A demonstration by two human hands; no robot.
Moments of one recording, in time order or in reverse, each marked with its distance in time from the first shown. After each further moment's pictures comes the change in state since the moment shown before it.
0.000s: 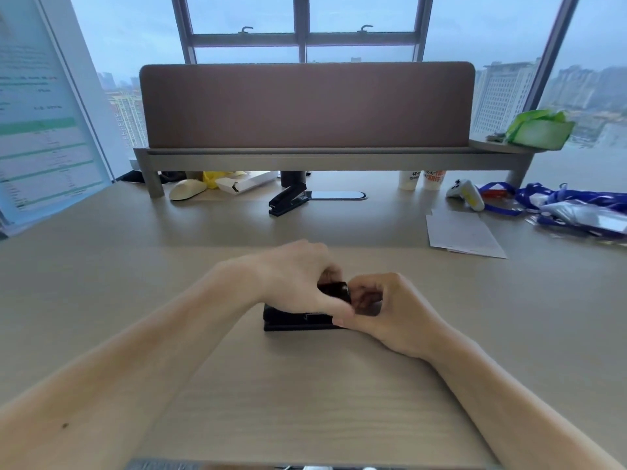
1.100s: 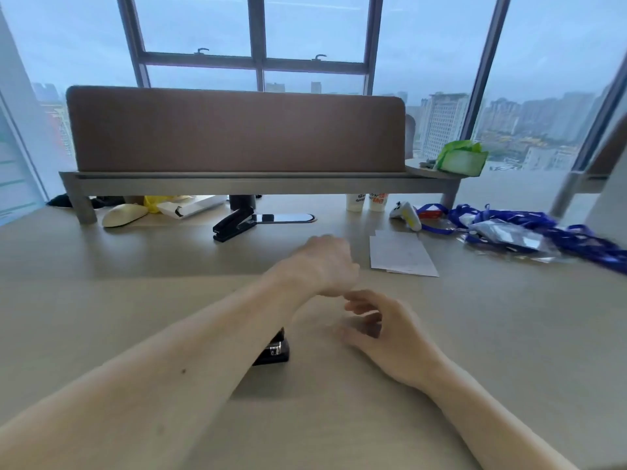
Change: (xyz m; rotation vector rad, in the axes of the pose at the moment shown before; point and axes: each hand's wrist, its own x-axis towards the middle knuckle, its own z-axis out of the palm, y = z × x) left_hand 0.110 0.090 -0.003 -0.026 0.113 -0.140; right_hand -0.036 0.036 -0.058 -0.170 0.237 0.207
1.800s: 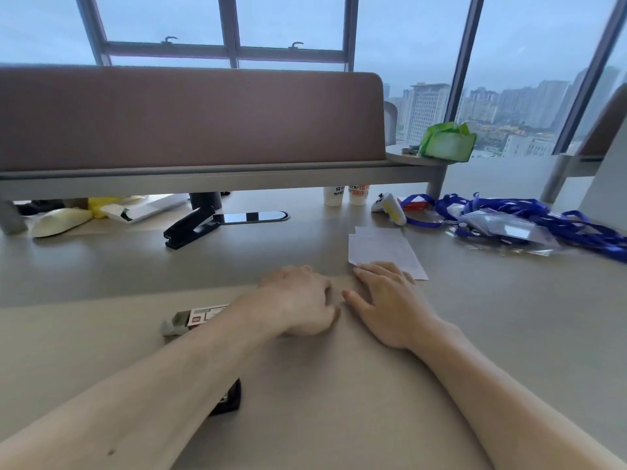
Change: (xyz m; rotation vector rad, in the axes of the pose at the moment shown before) left_hand 0.045 -0.009 0.050 0.284 -0.116 0.073; right_hand 0.083 0.057 -0.031 -0.614 -0.050 0.014
